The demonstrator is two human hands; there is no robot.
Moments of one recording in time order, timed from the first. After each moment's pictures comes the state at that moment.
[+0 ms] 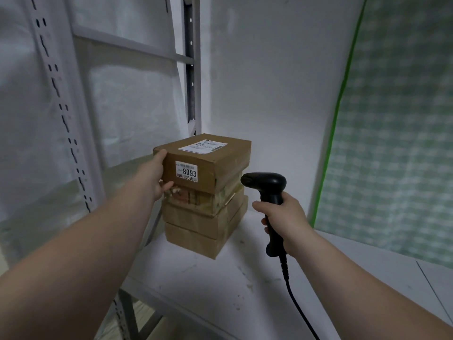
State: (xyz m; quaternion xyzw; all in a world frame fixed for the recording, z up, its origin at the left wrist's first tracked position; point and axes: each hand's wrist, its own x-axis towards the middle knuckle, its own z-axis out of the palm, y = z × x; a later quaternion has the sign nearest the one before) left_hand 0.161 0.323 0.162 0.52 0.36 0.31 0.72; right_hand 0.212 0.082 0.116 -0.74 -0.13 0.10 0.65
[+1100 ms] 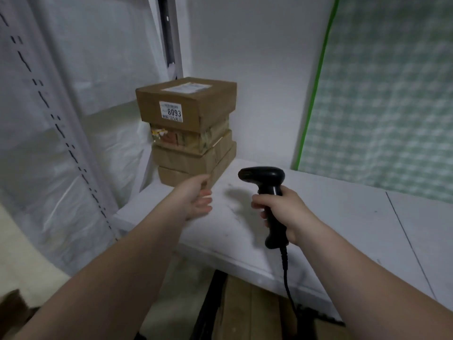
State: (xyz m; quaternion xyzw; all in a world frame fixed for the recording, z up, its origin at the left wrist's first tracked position) left_hand 0.140 0.221 0.035 0.56 0.36 0.03 0.75; right_hand 0.168 0.021 0.048 -0.74 -0.05 0.21 0.64
